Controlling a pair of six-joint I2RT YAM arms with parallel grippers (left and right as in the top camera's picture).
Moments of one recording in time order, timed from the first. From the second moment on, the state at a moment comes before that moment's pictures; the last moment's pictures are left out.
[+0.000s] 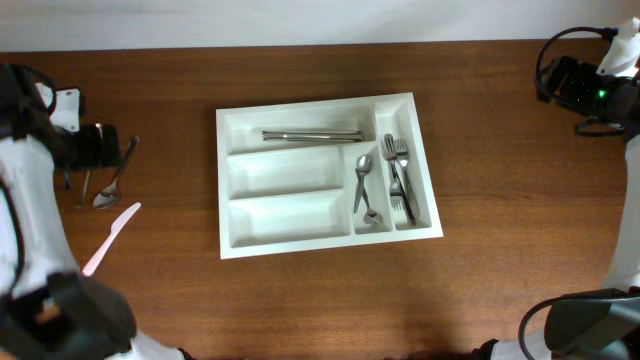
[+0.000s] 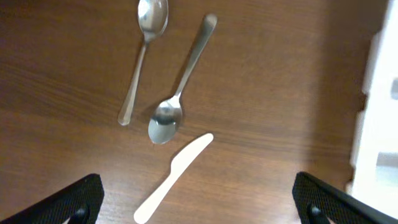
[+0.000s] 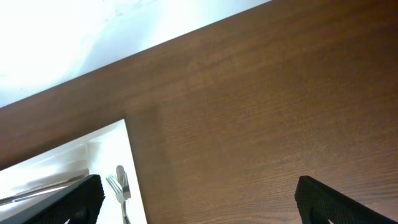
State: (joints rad) left arm 0.42 1.82 1.78 -1.17 0.03 0.25; right arm -0.38 1.69 1.80 -0.95 -0.28 0.06
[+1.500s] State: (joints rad) left arm 0.43 2.35 1.93 -1.05 0.06 0.64; right arm -0.38 1.69 1.80 -0.95 -0.28 0.06
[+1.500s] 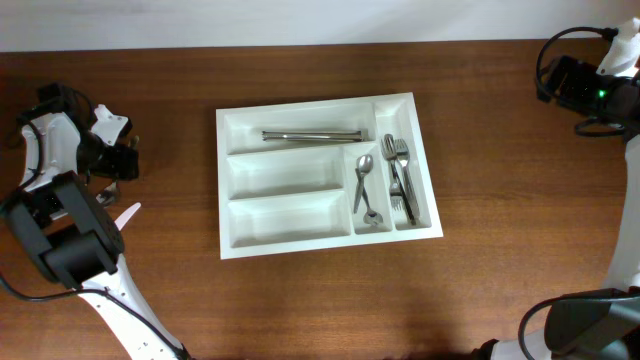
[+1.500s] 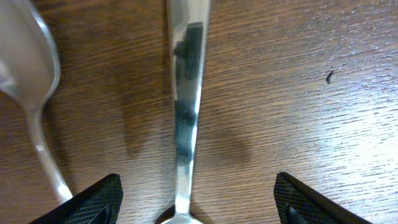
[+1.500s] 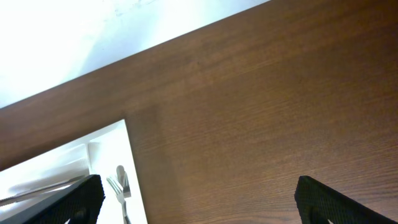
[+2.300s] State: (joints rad) left arm 0.45 2.35 1.93 -1.05 0.07 0.70; right arm -0.38 1.69 1.80 -0.95 -0.28 0.06
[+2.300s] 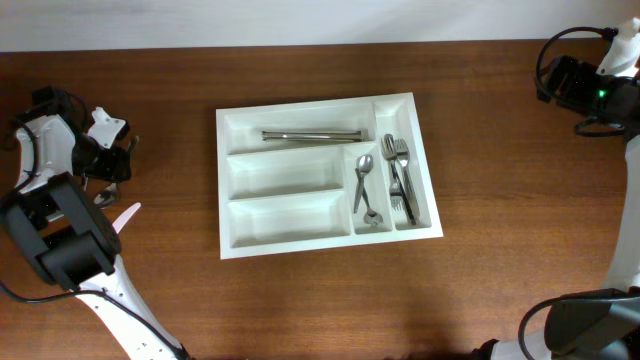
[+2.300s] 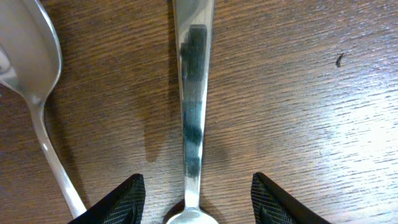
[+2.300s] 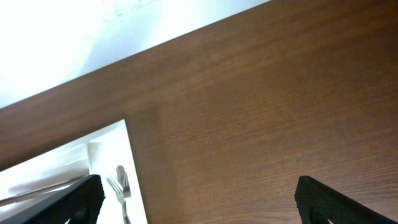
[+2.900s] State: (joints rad) left arm 0.45 2.38 1.93 -1.04 0.07 0.72; right arm -0.38 1.69 1.80 -0.95 -0.28 0.06
